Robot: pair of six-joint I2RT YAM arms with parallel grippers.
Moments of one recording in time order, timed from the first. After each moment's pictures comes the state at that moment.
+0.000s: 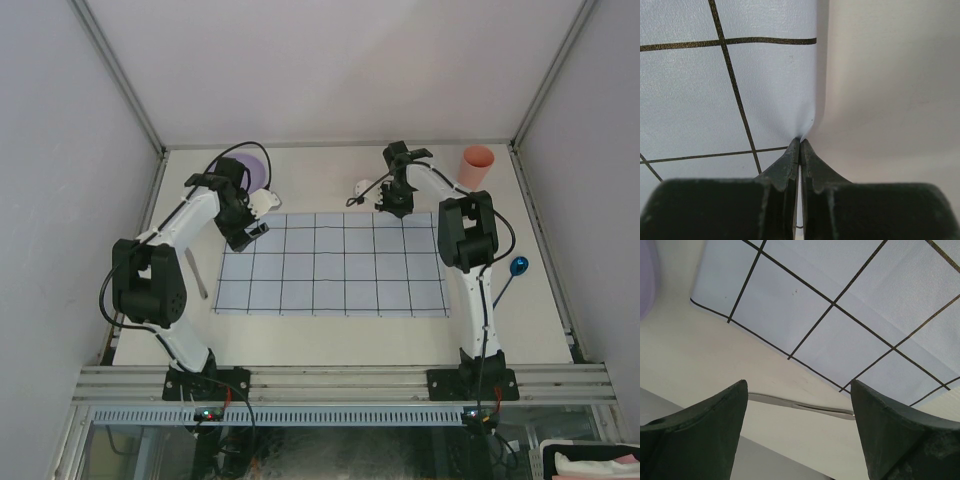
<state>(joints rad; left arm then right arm) -0.20 1.72 1.38 -0.93 0.03 0.80 0.27 2.34 1.97 -1.06 -0.15 -1.24</state>
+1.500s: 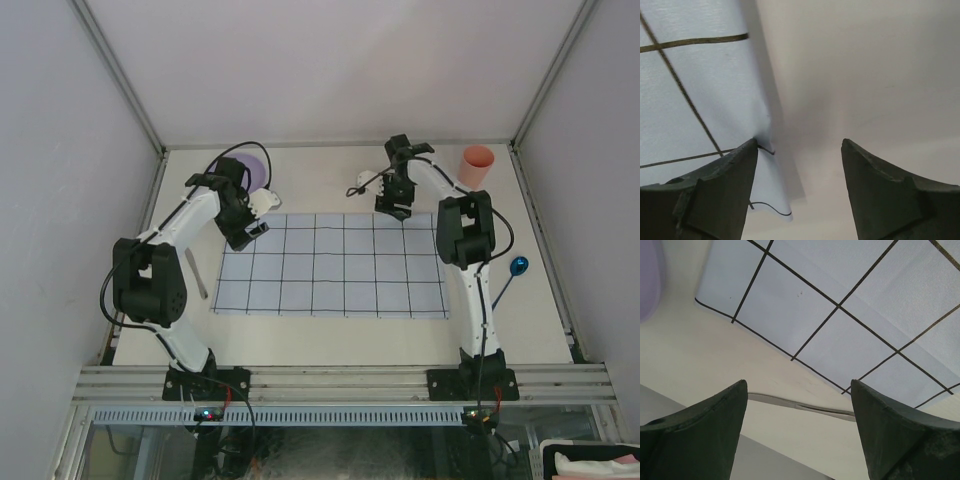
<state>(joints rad) -0.20 1.73 1.38 -0.92 0.02 0.80 0.26 2.40 2.09 -1.07 -0.12 -1.19</state>
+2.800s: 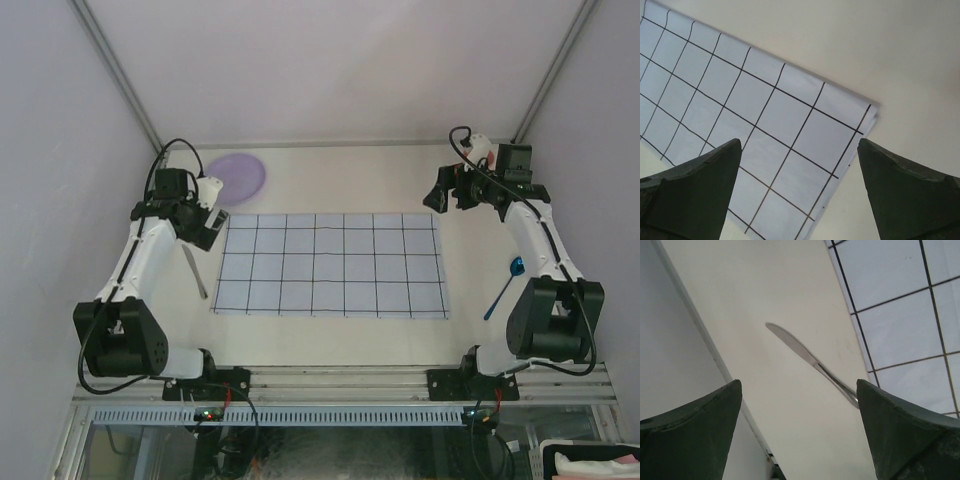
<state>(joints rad) 0.04 1.40 1.19 -0.73 -0.05 0.54 -0.11 1.48 1.25 -0.51 -0.65 -0.18</state>
